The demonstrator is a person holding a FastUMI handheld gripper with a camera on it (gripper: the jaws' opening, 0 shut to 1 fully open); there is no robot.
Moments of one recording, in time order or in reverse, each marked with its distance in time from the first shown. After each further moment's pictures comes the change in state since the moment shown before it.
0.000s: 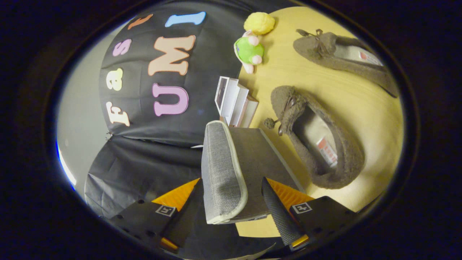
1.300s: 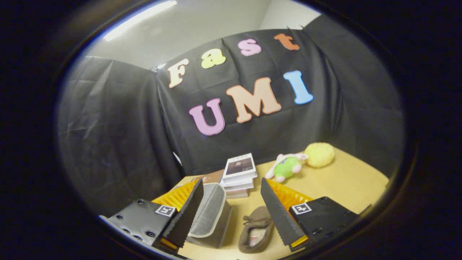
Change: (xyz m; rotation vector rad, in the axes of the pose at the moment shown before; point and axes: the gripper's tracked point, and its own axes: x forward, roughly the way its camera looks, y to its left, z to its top) arm -0.095 0.114 0.095 -1.006 -0.463 -0.061
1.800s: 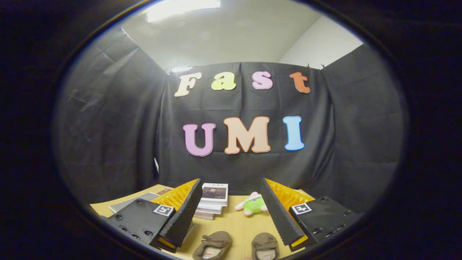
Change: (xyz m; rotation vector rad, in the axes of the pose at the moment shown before) arm -0.019 -0.015 0.097 -0.340 -0.273 -0.070
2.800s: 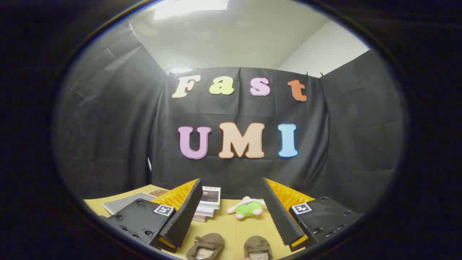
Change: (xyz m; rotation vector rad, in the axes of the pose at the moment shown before) arm -0.003 -0.011 0.018 -0.075 -0.077 -0.051
